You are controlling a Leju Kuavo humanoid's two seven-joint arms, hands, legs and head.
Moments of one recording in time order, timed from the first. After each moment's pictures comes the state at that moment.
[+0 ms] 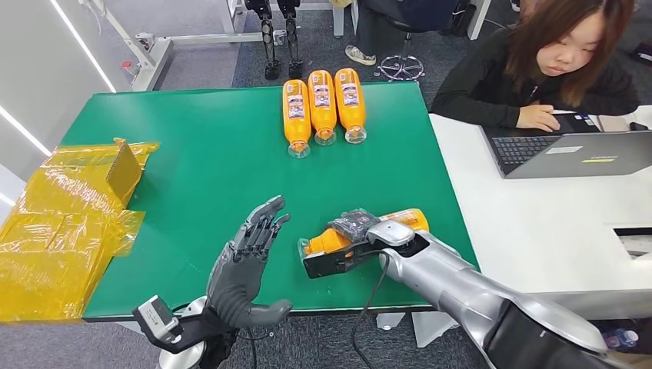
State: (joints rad) left arm -0.08 -0.18 -0.28 -1.30 -0.07 -0.34 -0.70; right arm -0.84 0.00 1.22 -0.58 0.78 0.07 -0.23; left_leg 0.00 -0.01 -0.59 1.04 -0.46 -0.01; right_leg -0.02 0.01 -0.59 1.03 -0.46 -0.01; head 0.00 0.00
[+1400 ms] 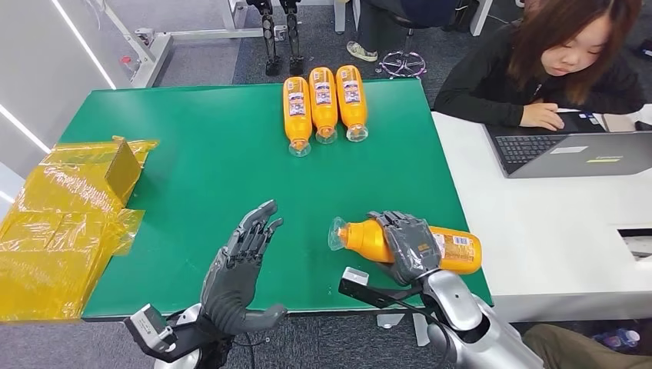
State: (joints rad) left arm -0.05 -0.17 -0.28 -1.34 -0.07 -0.31 -0.70; right arm -0.27 -0.26 0.78 -1.42 1.16 -0.37 -0.03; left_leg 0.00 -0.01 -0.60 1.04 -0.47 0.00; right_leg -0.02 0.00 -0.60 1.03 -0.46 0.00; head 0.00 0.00
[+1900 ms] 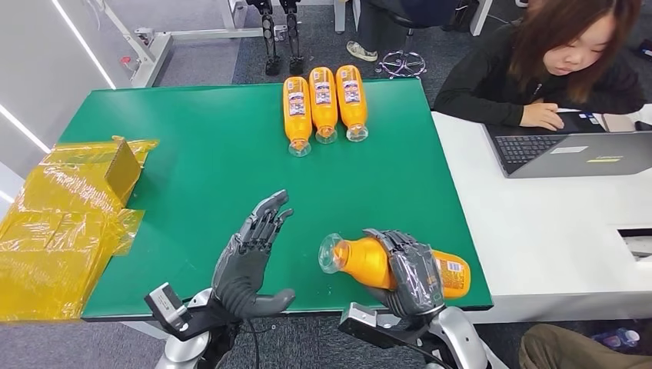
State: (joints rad) left arm -0.13 -0.18 -0.29 -1.23 -0.06 -0.31 -0.70; right arm -0.06 -0.20 0.70 -1.57 1.12 -0.54 -0.16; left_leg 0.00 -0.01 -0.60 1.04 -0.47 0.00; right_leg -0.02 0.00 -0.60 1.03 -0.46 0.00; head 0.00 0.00
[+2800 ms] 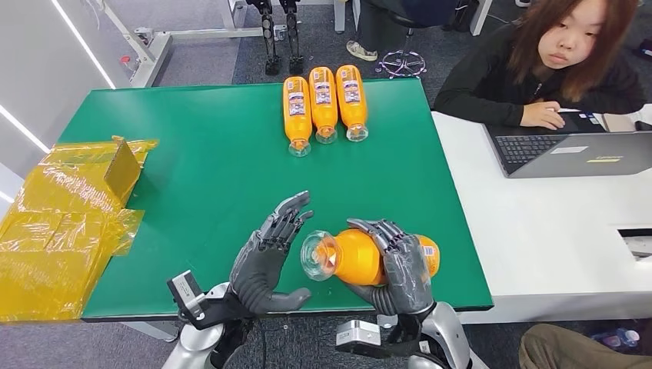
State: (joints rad) left arm -0.19 -0.19 -0.35 -1.14 -0.02 -0.34 -0.70; right arm -0.10 -0.08 0.71 -1.57 0.95 -0.69 -0.46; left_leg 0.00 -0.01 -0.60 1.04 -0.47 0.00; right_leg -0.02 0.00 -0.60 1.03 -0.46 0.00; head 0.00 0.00
